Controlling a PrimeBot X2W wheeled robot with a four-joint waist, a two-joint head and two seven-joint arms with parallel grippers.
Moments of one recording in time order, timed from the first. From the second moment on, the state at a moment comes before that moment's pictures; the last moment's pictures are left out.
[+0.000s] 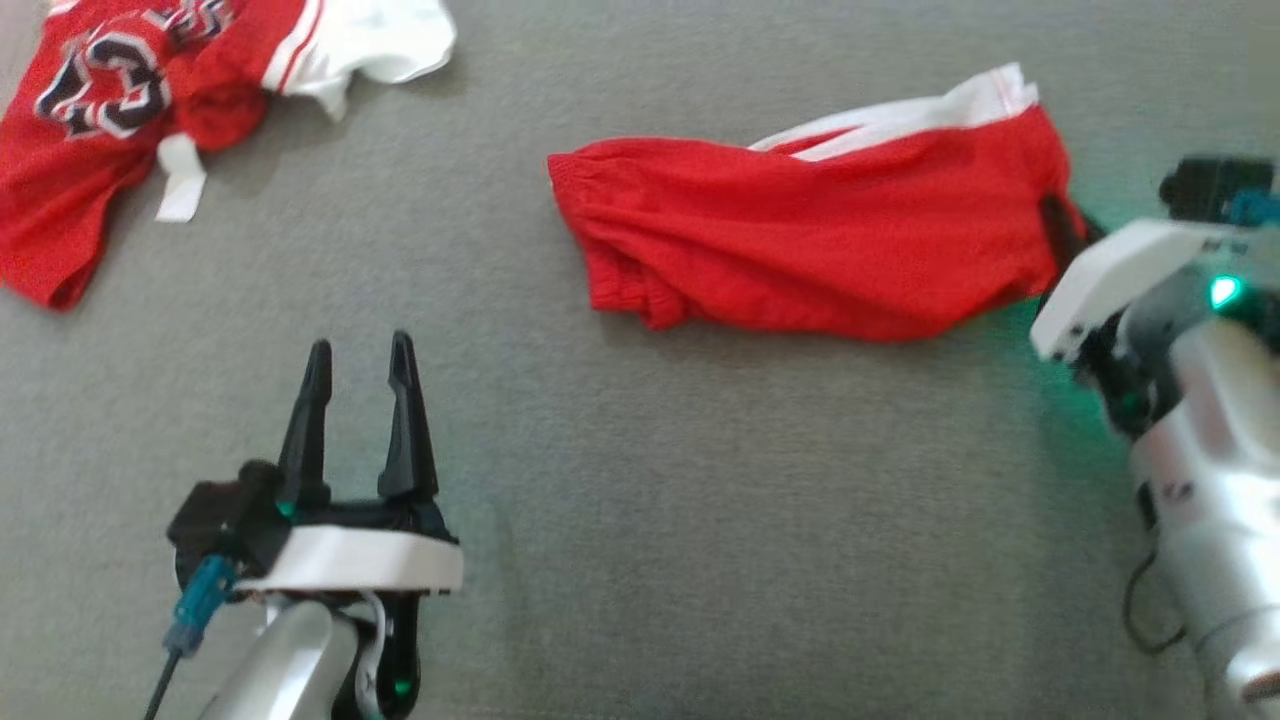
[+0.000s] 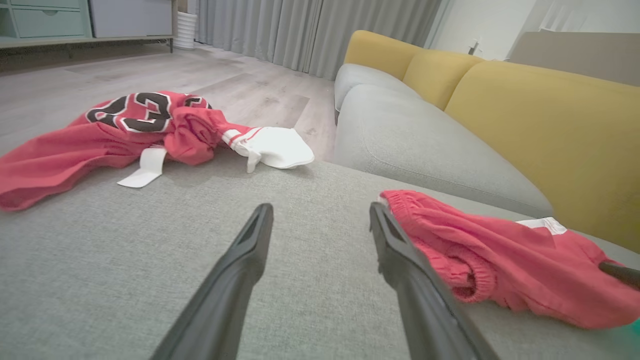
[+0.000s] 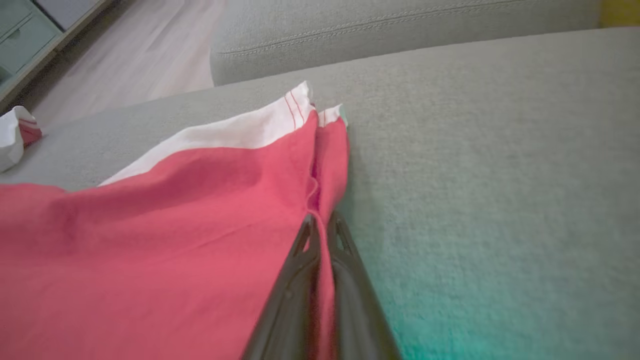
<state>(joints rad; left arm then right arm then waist) -0.19 0.28 -0.47 0.05 -0.67 0.24 -0.25 -0.72 -0.25 0.18 0.88 0.46 0.12 0.15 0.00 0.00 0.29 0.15</state>
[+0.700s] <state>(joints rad) -0.13 0.29 -0.50 0.06 -0.67 0.24 -0.24 -0.44 -0.17 -0.05 0.69 0.33 0.12 0.10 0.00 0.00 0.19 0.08</state>
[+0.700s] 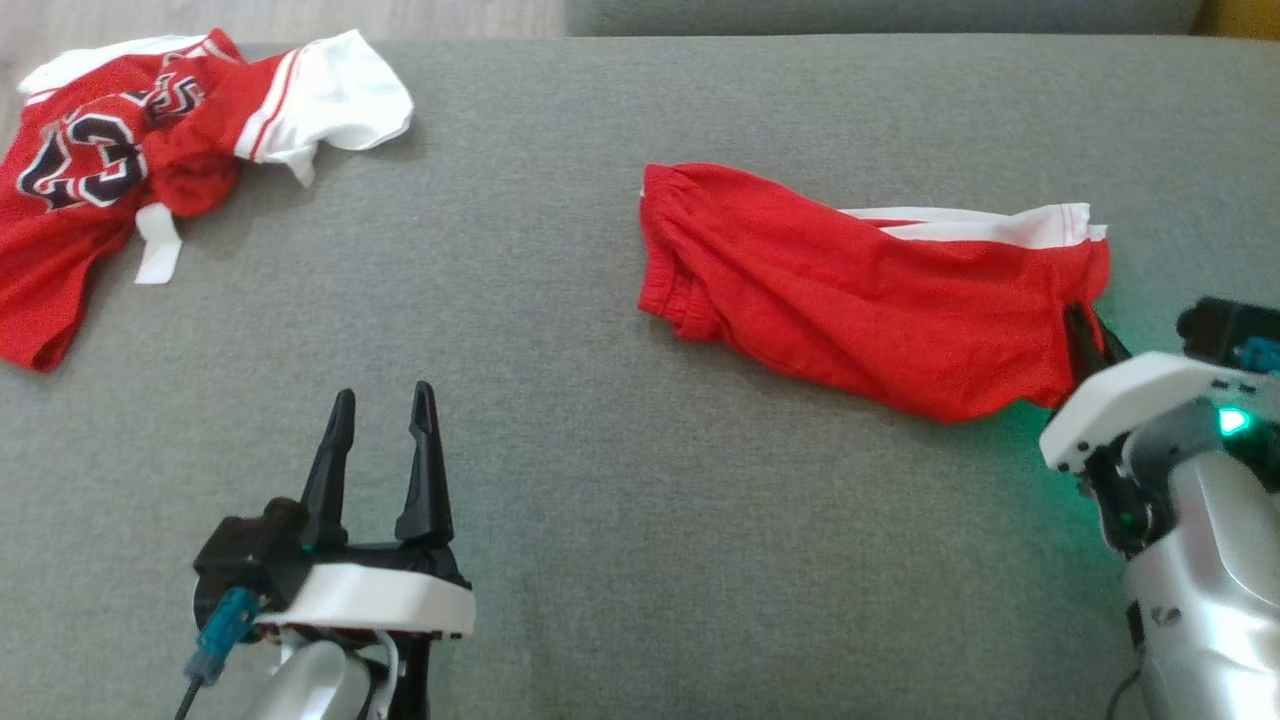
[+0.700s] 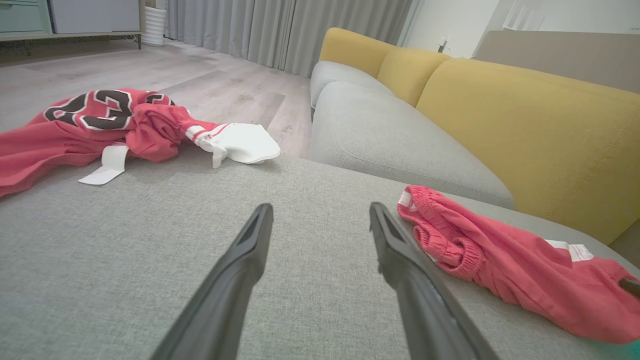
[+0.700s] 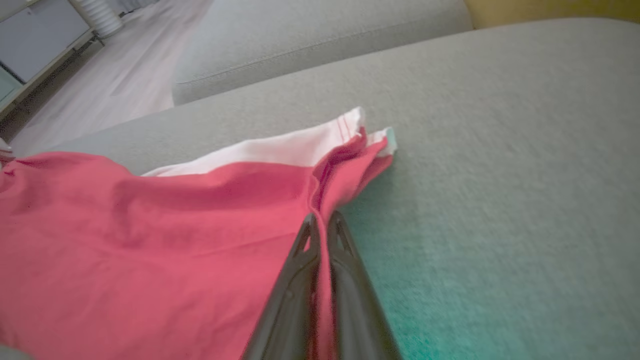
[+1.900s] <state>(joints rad) -0.14 0.22 -0.53 0.12 -0.67 0.20 -0.25 -0.67 -0.07 0.51 0.65 0.42 0.12 0.18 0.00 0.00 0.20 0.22</state>
